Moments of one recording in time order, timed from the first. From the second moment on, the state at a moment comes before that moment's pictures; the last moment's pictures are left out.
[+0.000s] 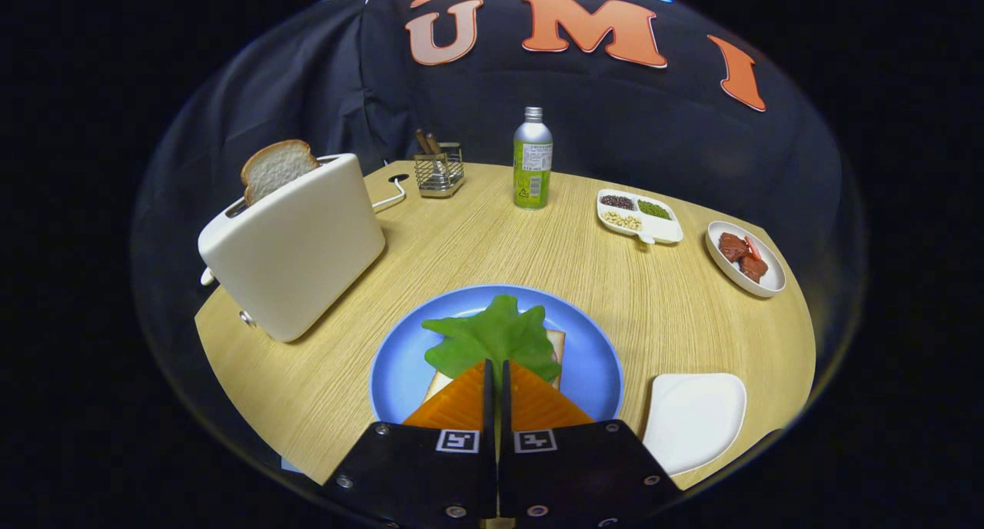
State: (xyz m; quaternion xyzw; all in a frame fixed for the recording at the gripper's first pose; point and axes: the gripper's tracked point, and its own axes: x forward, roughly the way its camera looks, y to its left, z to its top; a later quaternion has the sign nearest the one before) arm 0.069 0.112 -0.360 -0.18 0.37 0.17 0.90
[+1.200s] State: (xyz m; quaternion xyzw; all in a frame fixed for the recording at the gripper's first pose) arm 0.100 0.164 -0.262 -0.16 0.28 0.11 0.94
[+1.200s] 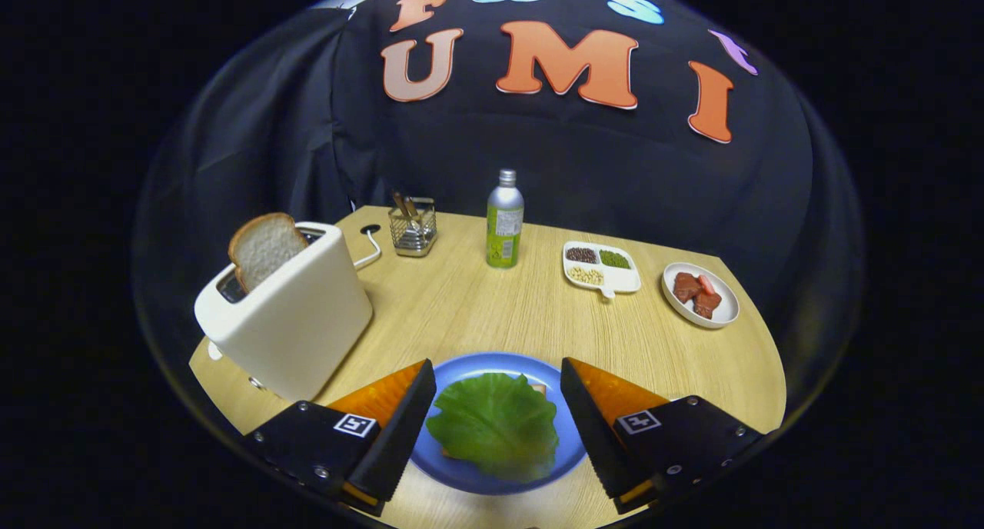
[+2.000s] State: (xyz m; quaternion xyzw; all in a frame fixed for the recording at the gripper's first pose) arm 0.103 0.367 -0.206 -0.16 0.19 0.19 0.95
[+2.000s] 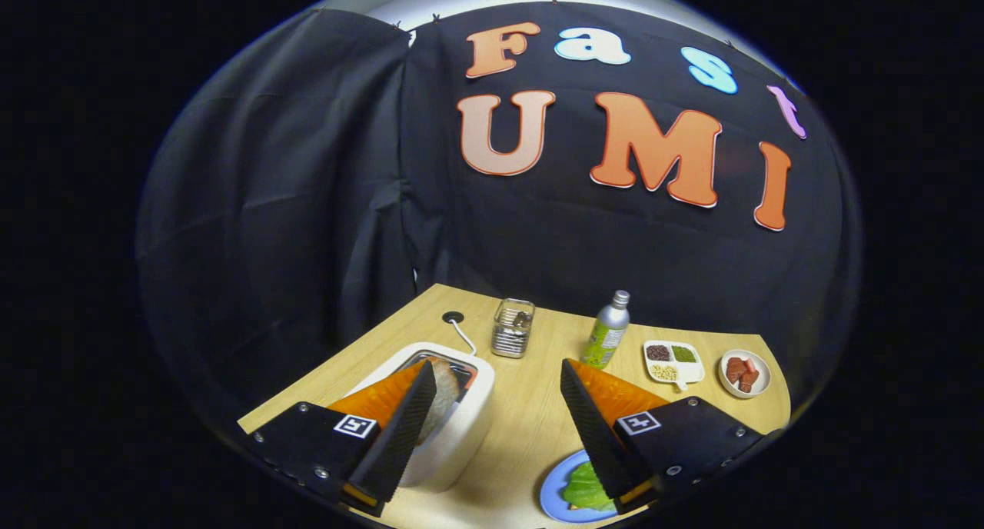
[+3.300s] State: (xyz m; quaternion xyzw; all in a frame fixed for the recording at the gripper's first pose) arm 0.099 0.408 -0.267 -0.19 0.24 0.21 0.93
